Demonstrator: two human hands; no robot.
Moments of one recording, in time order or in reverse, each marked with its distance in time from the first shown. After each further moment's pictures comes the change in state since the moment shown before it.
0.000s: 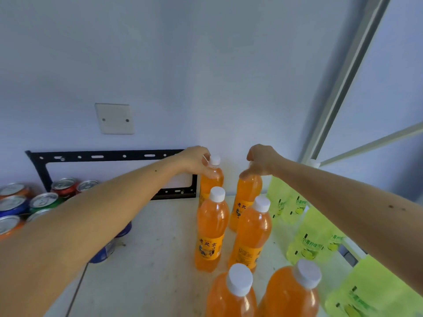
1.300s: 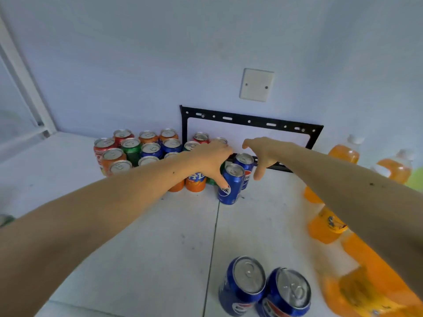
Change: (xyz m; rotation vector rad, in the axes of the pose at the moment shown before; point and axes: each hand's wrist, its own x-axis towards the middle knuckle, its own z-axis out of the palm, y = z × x) left_hand -0.228 -0.199 -0.048 0.506 0.016 0.004; right_hand -0.035 -0.291 0.118 -0.421 -0.321 -0.503
